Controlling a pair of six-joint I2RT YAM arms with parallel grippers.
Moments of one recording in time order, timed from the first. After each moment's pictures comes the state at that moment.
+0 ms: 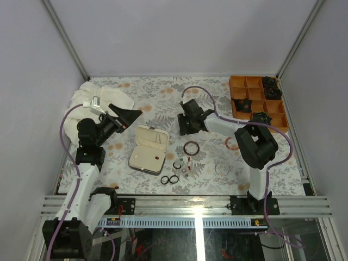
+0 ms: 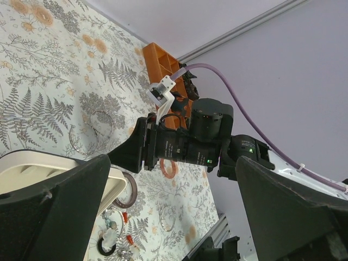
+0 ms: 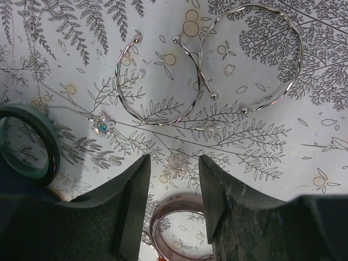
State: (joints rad) left arm 0.01 0.83 0.57 0.23 0.60 -0.98; right arm 0.66 1.96 1.31 -0.33 -0.03 0.40
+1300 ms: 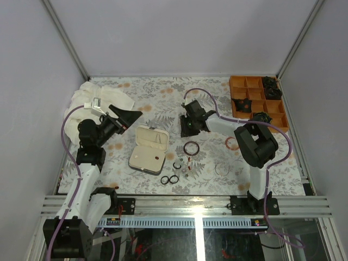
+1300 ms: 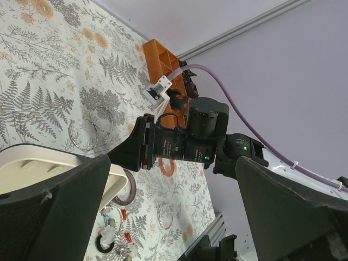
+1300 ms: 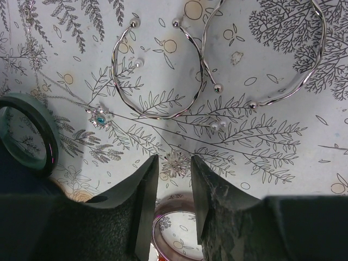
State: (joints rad) left arm 0.02 0.83 0.55 0.25 0.61 -1.00; right arm 0.63 1.97 1.28 -0.30 -0.13 0.41
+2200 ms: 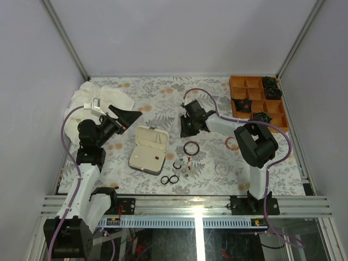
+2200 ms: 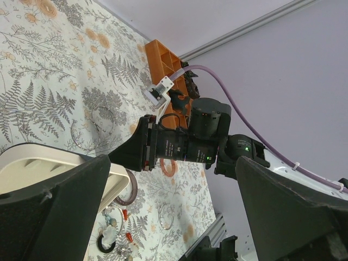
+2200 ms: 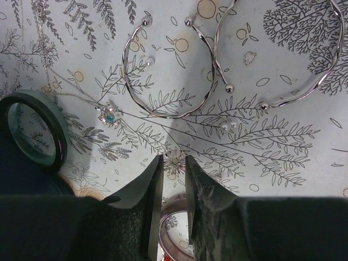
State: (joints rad) left arm 0.03 0.83 0.54 0.25 0.61 -1.01; right arm 0.63 1.97 1.27 -0.29 -0.16 0.41
